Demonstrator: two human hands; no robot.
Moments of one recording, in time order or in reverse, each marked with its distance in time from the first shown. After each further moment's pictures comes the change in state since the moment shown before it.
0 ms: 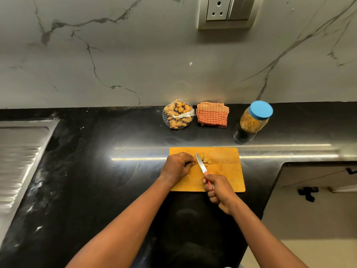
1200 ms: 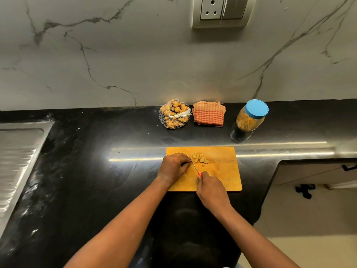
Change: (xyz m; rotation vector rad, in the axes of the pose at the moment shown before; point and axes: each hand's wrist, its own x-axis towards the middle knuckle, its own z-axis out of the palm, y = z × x) left_hand -0.001 0.000 0.001 -0.010 0.029 -0.005; right_hand 0.010 0.025 0.013 -1.195 0.425 -0.631
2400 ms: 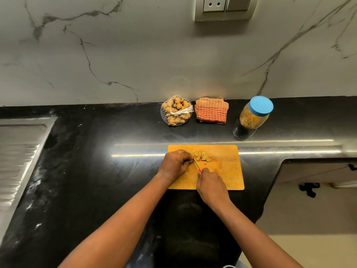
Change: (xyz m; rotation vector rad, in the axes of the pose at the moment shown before) left_hand 0.002 -0.002 0.000 0.008 -0.069 0.006; right_hand 0.009 -0.005 -0.001 -0.028 -0.053 0.052
